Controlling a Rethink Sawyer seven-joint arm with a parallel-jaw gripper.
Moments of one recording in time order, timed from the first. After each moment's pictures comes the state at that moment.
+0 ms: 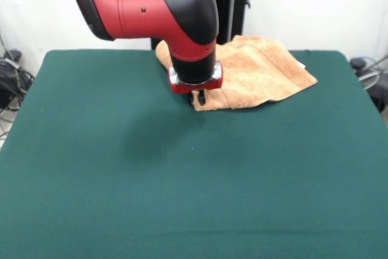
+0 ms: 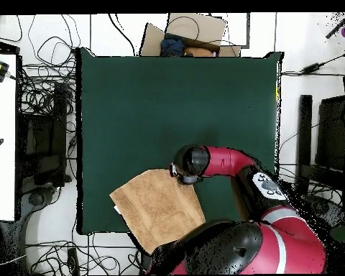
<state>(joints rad) -0.54 -0.39 0.27 1.67 -0.40 0.69 1.61</state>
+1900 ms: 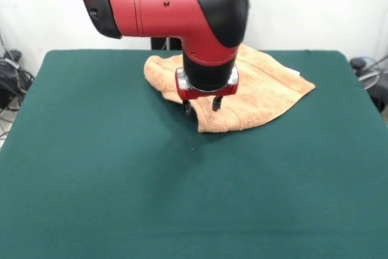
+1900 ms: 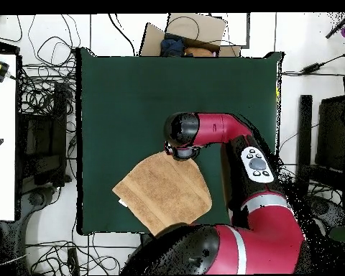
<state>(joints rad) -0.42 -0.44 0.28 1.45 -0.40 0.95 1.61</state>
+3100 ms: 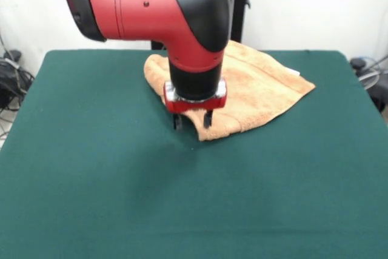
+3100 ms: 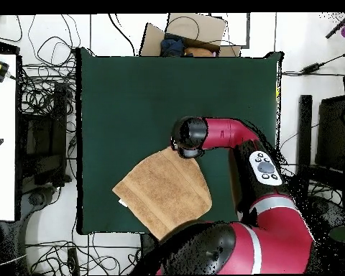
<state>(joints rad) -0.47 -0.40 0.28 1.48 -0.41 0.69 1.61</state>
